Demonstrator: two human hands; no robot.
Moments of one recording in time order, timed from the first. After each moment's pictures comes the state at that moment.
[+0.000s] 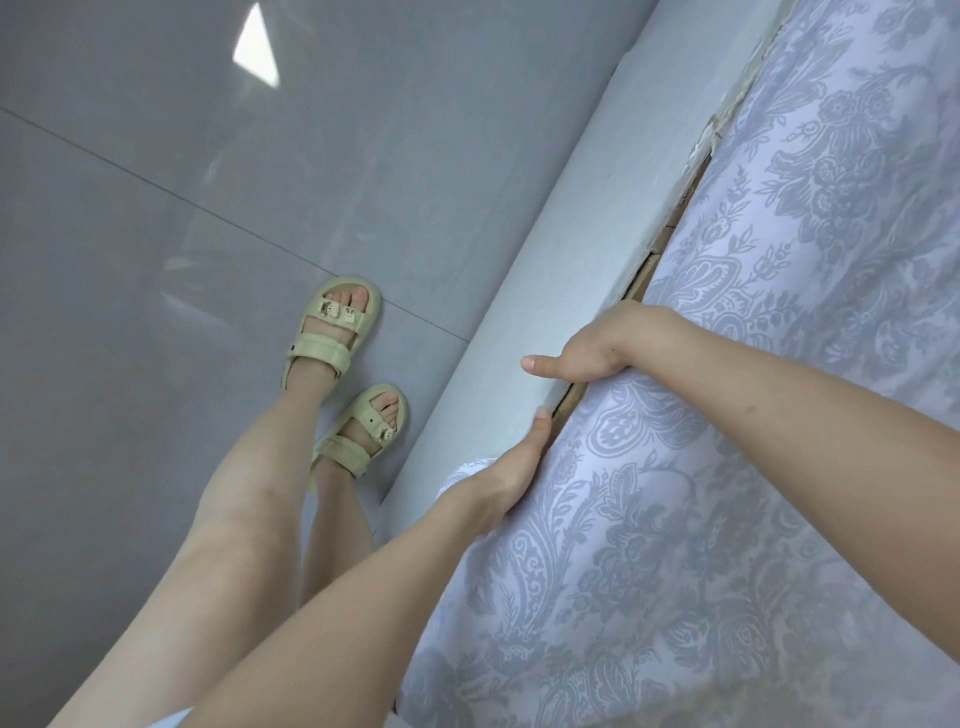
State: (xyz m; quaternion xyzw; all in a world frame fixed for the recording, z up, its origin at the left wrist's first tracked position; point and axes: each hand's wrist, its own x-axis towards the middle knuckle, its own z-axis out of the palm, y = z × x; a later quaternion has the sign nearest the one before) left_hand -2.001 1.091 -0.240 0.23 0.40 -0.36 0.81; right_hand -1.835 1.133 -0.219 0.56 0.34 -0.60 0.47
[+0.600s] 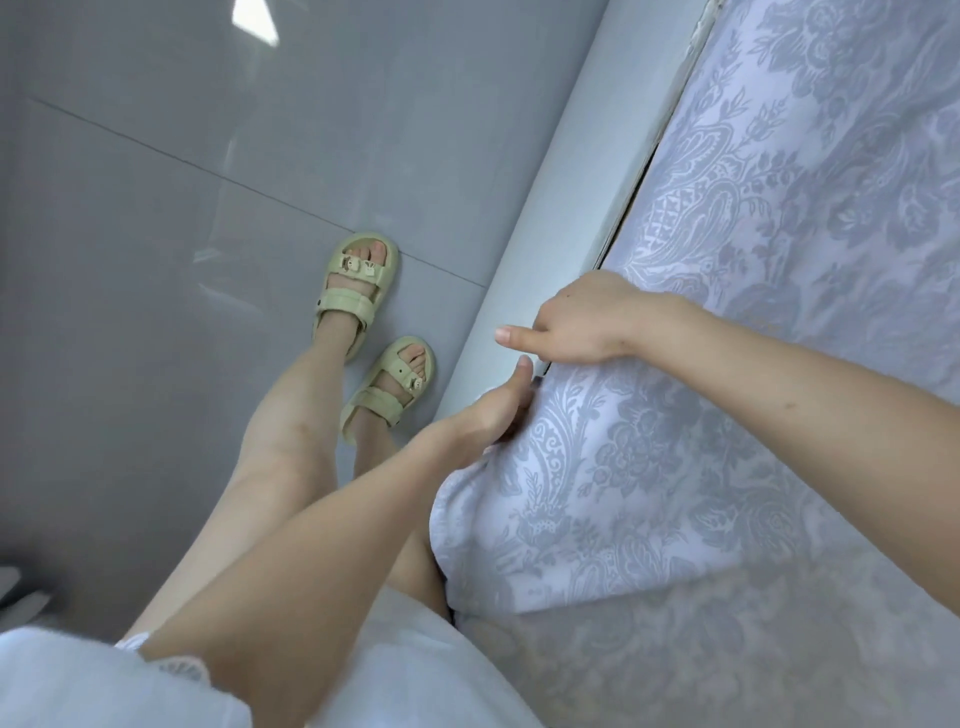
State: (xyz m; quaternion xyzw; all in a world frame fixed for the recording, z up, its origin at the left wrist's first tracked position) left_hand -2.053 1.090 -0.240 0.30 0.36 -0.40 0.79; right_hand -1.899 1.094 -0.179 0.62 0.50 -0.54 0.28
